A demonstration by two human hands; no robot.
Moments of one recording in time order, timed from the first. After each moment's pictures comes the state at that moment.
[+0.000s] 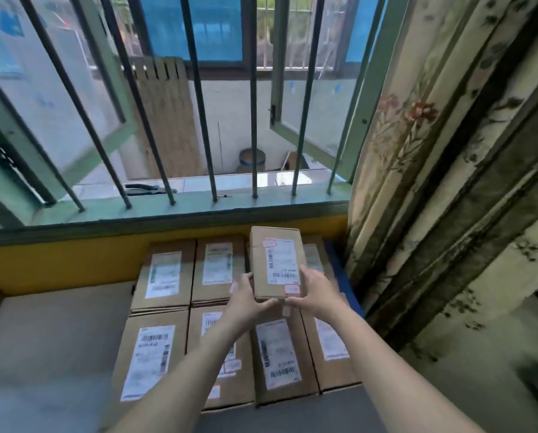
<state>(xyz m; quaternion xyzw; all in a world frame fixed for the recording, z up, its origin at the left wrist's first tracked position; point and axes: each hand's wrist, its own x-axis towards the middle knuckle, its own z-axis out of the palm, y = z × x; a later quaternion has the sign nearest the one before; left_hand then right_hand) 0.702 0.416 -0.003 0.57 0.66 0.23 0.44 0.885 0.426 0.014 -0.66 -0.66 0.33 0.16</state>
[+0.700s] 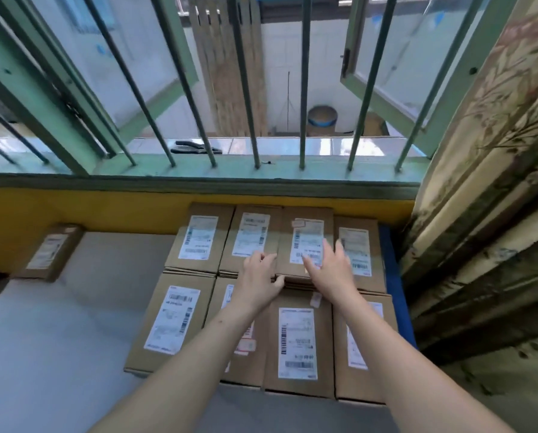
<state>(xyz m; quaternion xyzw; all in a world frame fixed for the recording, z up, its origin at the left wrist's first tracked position) 0.696 0.440 -0.038 0.63 0.74 0.13 0.20 0.860 0.494 -0.049 -0.67 -0.65 0.33 0.11</state>
